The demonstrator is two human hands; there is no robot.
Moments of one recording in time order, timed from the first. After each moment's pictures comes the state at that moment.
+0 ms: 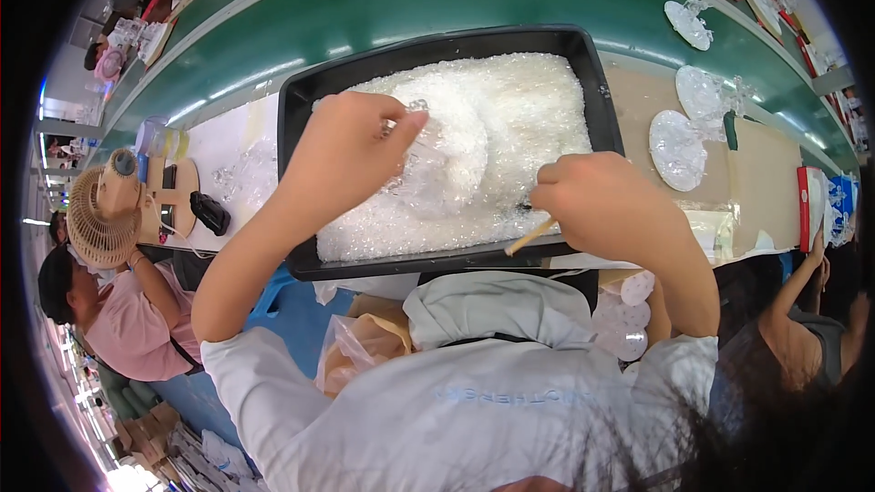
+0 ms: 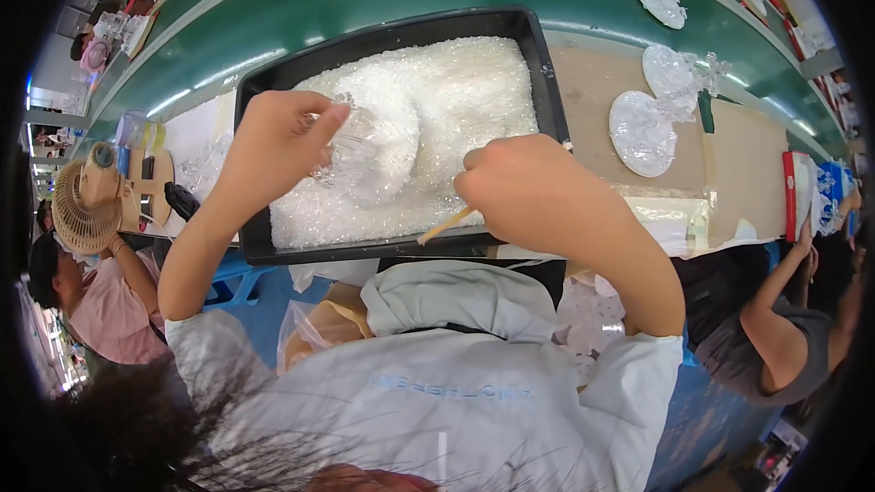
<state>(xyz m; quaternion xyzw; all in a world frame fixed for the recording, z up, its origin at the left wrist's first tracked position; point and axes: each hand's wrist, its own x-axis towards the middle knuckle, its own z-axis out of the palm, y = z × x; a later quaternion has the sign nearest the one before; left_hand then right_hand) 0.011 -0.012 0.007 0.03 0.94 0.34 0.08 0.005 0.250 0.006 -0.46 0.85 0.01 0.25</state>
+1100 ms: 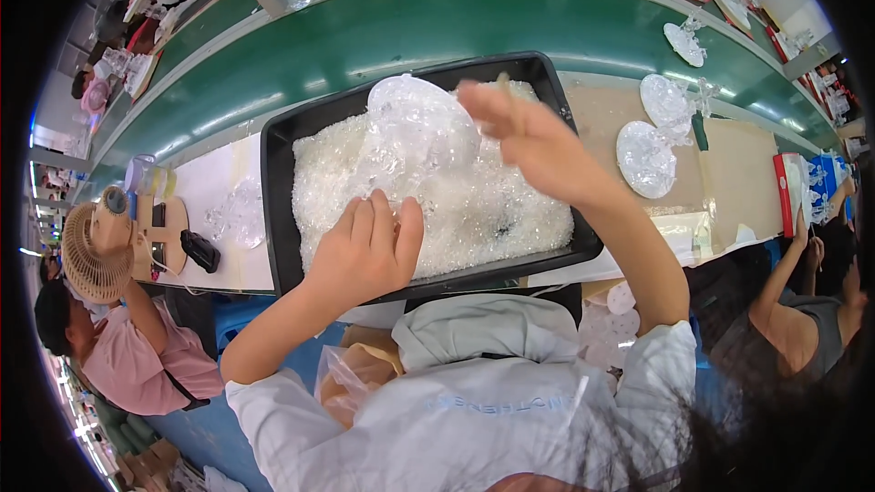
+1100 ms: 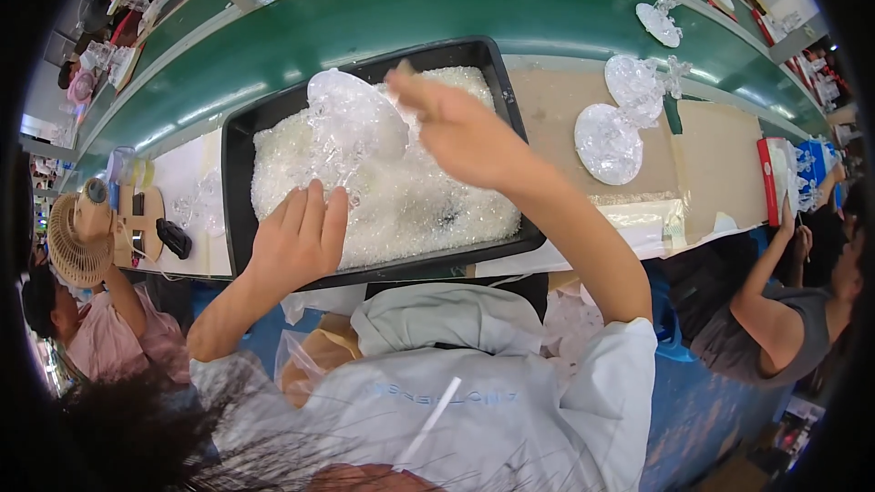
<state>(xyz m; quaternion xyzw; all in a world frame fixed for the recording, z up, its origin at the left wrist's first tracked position) 0.057 -0.007 -0.042 0.40 0.87 -0.13 -0.27 -0.040 0.237 -0.029 -0.28 0.63 -0.66 0.30</state>
